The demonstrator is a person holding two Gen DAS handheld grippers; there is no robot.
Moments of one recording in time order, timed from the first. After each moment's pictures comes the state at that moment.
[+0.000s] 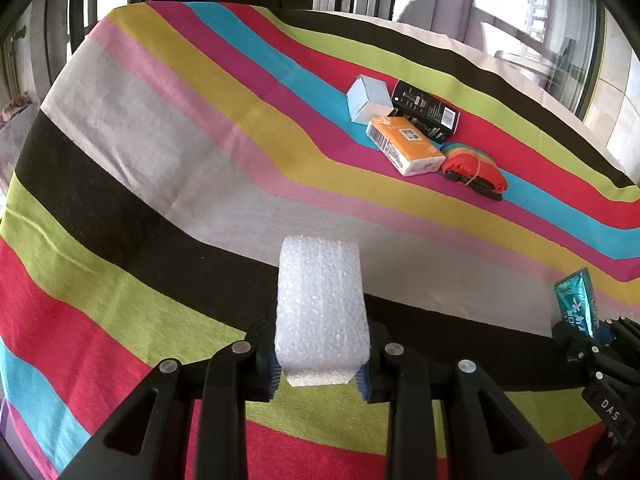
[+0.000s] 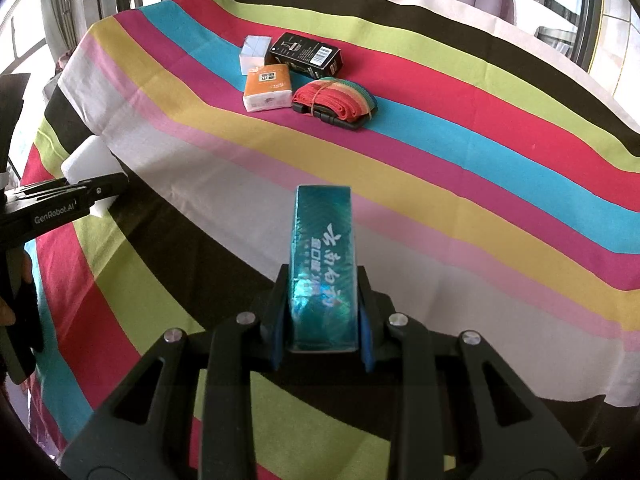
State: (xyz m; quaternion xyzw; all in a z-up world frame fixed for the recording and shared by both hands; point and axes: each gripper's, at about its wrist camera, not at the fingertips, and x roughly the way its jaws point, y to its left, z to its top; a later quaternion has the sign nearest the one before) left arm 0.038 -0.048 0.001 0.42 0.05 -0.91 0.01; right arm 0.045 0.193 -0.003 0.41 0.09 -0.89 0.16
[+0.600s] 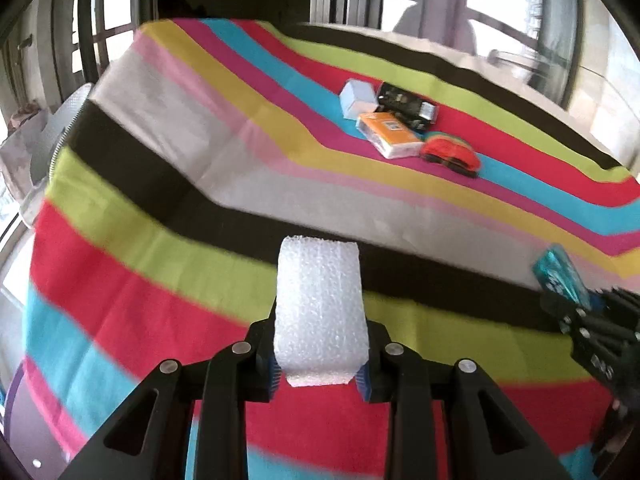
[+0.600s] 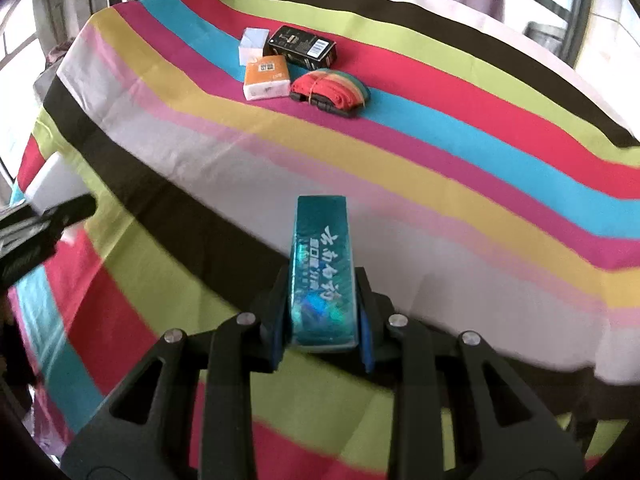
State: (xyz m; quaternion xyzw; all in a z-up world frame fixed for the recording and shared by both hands) left arm 0.106 -0.032 0.016 0.40 0.03 -0.91 0.02; right arm 0.072 0.188 0.004 0.43 0.10 -0.89 0.13
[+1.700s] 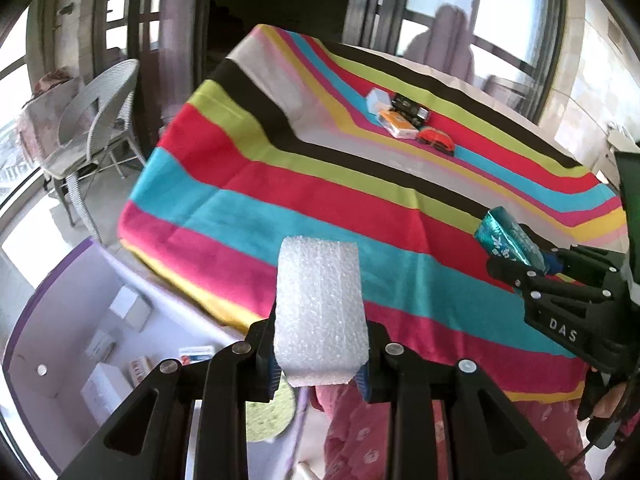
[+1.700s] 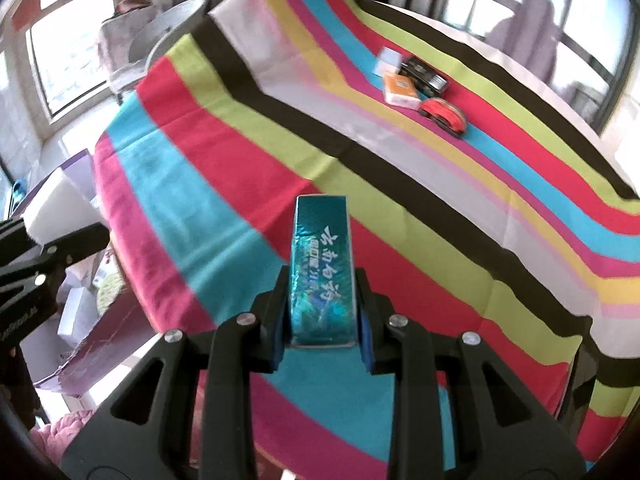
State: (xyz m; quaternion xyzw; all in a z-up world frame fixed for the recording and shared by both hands) left arm 0.283 -0.087 0.027 0.38 0.09 -0.92 0.03; right arm 0.215 0.099 0.024 0.39 0.19 -0.87 0.22
